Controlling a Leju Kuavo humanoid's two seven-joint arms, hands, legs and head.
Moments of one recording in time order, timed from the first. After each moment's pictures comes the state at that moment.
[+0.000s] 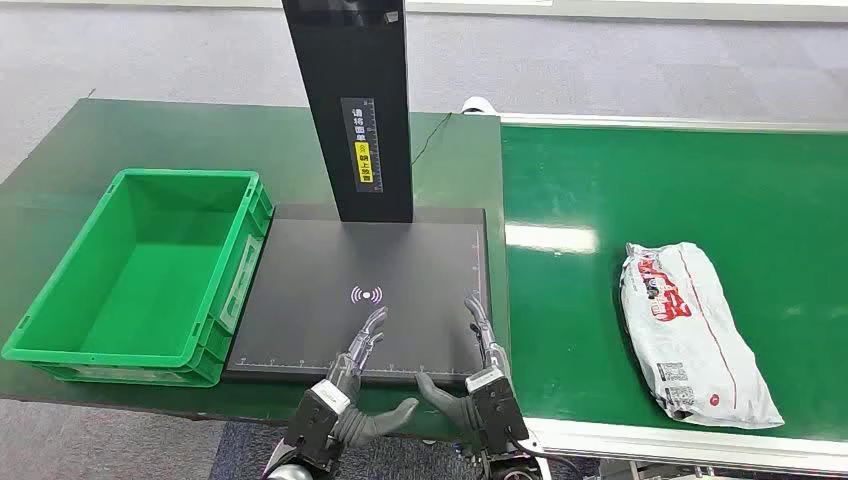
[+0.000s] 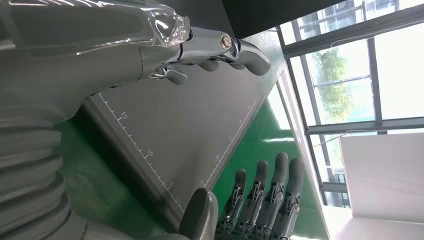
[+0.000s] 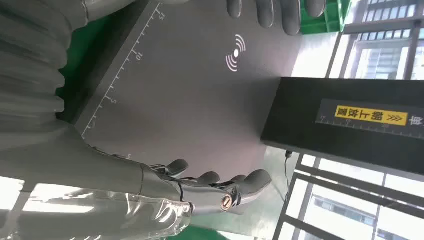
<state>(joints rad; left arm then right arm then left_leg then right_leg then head) 0.01 -0.26 -0.32 -1.25 -0.41 -0.05 -0.49 0.03 0.28 0.24 -1.18 0.41 -0.15 -0.50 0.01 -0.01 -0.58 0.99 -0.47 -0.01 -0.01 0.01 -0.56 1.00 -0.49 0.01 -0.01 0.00</state>
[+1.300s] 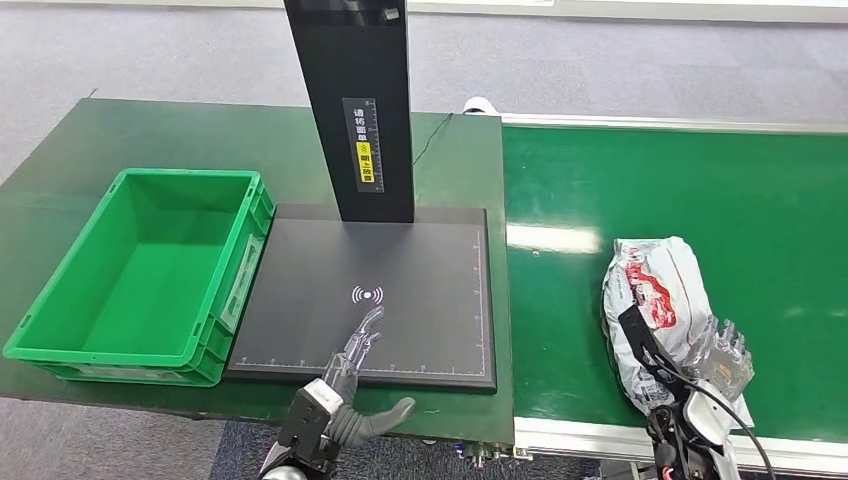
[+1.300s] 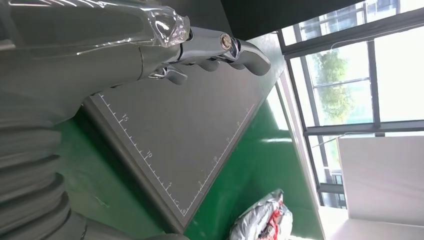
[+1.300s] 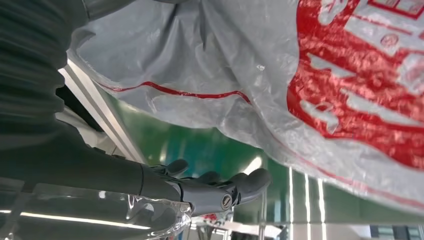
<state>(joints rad) 0.03 -0.25 -0.31 -1.29 -0.39 -0.07 -0.47 -0.37 -0.07 -0.37 -0.68 1.36 -0.33 0.22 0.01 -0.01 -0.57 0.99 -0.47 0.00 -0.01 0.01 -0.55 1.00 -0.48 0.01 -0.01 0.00</state>
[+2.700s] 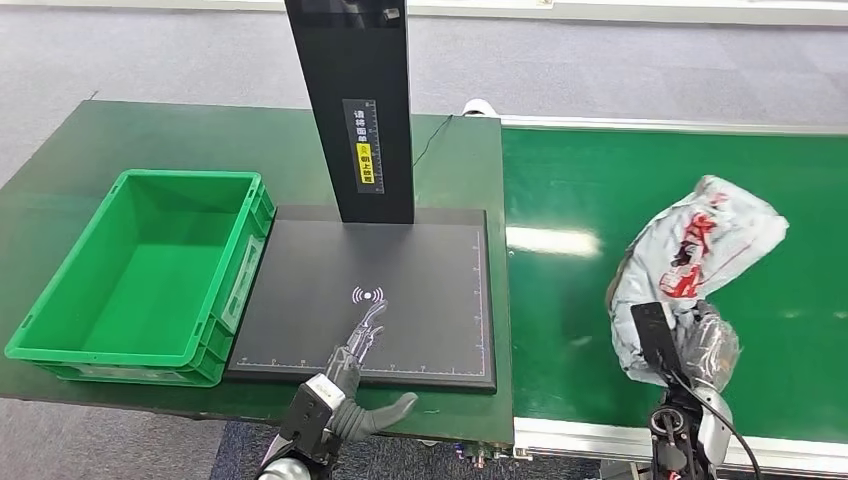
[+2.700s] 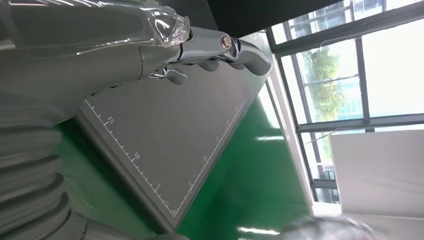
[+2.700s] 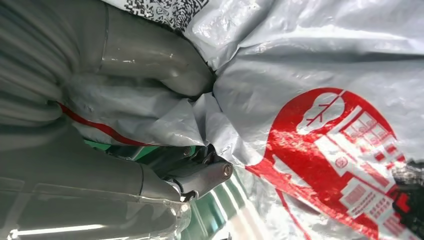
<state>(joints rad) 0.00 -0.25 -0.31 -1.28 -0.40 -0.08 -0.48 -0.31 0.03 -0.42 -0.89 0.82 -0.51 -0.40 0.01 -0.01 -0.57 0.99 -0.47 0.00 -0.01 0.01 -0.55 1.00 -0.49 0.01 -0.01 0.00</state>
